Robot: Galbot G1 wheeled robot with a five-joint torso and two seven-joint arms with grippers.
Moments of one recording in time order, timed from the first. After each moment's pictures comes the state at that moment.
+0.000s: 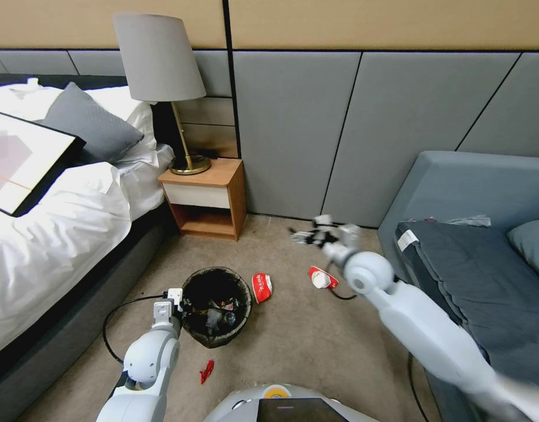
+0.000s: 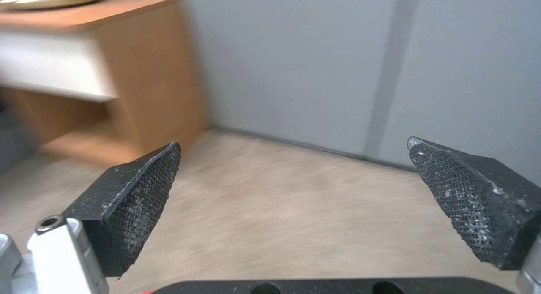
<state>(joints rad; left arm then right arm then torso) 1.50 -1.35 -0.64 -2.12 -0.19 0.74 -0.17 -1.06 0.93 0.39 2.03 0.66 -0.42 0.25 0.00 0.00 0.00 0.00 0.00</state>
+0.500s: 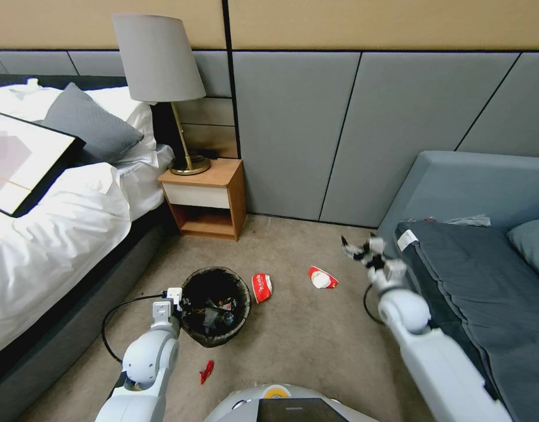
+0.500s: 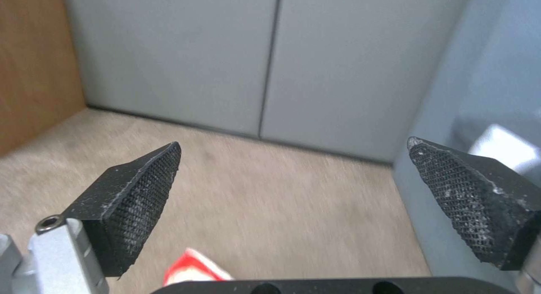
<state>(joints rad) 1.51 -1.36 -0.64 -2.12 -0.19 0.74 -0.17 -1.41 1.20 0.60 1.90 0.23 -0.10 0.12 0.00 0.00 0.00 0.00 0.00</state>
